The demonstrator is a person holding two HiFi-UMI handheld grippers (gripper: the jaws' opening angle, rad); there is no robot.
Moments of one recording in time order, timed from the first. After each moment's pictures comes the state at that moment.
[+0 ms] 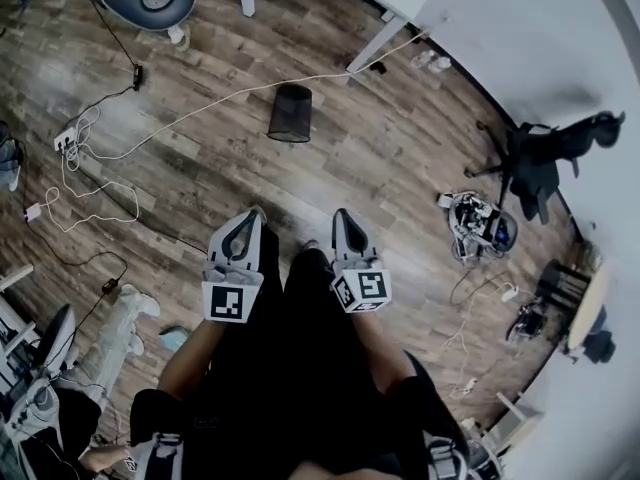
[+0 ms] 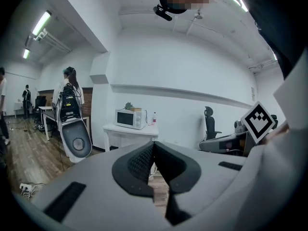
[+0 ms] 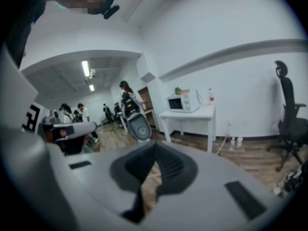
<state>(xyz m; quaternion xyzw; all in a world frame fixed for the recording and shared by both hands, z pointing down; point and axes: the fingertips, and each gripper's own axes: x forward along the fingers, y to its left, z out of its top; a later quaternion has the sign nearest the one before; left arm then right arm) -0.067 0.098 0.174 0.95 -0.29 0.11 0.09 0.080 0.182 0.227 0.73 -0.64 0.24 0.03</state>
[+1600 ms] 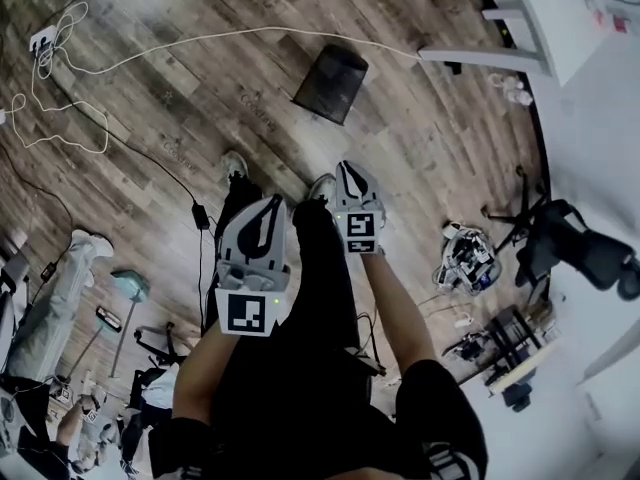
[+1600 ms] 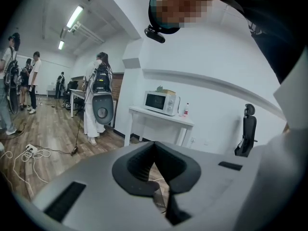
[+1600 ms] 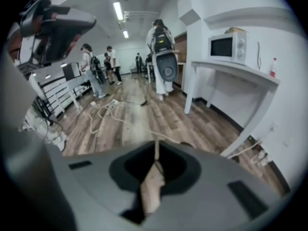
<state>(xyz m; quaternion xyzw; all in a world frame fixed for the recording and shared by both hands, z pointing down) -0.027 -0.064 0.405 0.88 -0.43 0.11 0.17 0.110 -0.014 0.632 0.53 -0.74 0.25 0.32</state>
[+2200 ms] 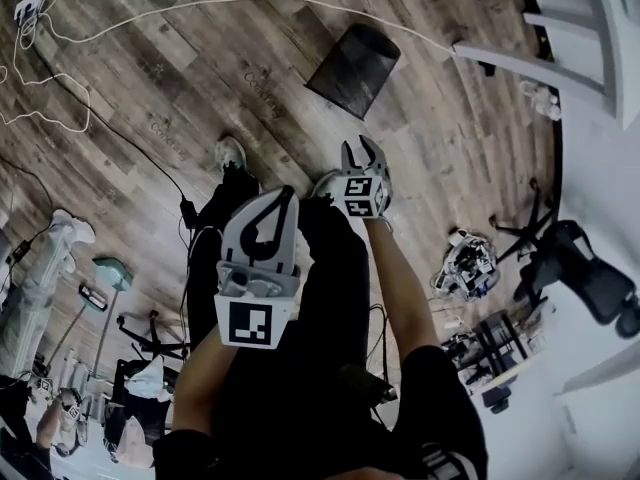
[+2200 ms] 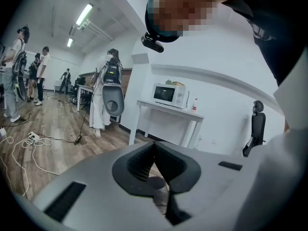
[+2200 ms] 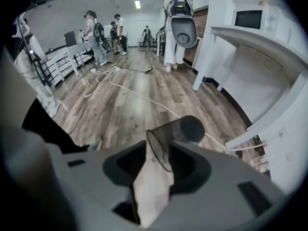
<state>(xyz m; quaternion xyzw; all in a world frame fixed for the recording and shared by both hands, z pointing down) -0.037 -0.090 0.512 0.86 -0.46 0.09 0.18 0.124 -0.011 0.858 0.47 -0.71 0.26 0.46</state>
